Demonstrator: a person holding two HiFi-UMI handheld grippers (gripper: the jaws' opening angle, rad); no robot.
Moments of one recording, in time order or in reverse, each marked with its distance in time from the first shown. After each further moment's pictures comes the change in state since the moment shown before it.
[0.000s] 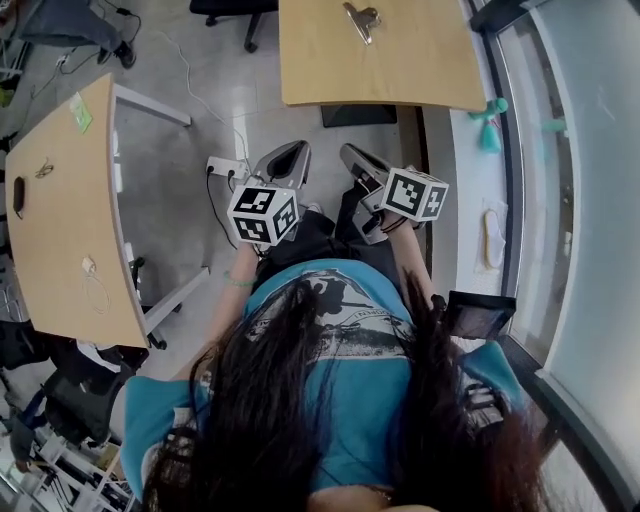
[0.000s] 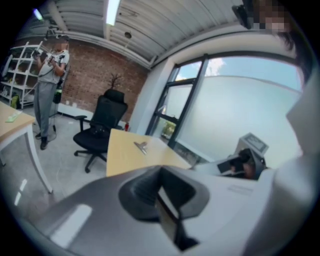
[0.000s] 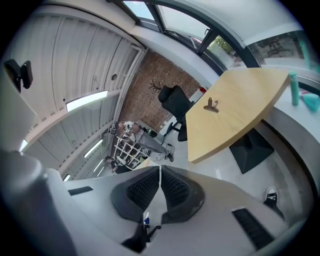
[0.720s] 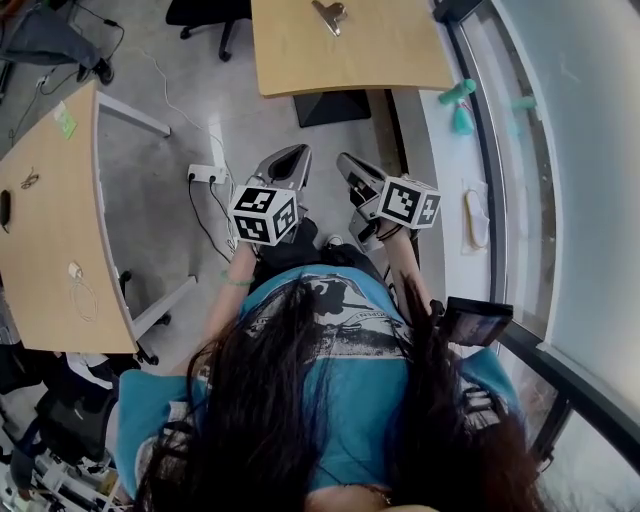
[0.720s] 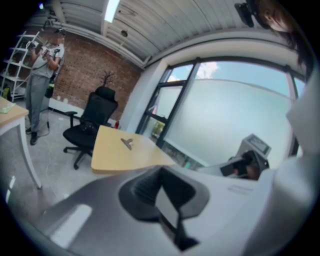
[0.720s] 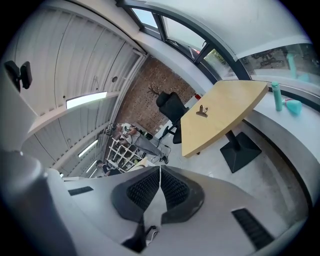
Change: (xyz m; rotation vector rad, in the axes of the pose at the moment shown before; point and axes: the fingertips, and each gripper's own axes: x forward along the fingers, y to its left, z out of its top) left arm -0.032 -0.061 -0.026 -0.009 -0.002 -0.114; right arm -0.072 0.017 -0.043 -0.017 -0.052 -0.074
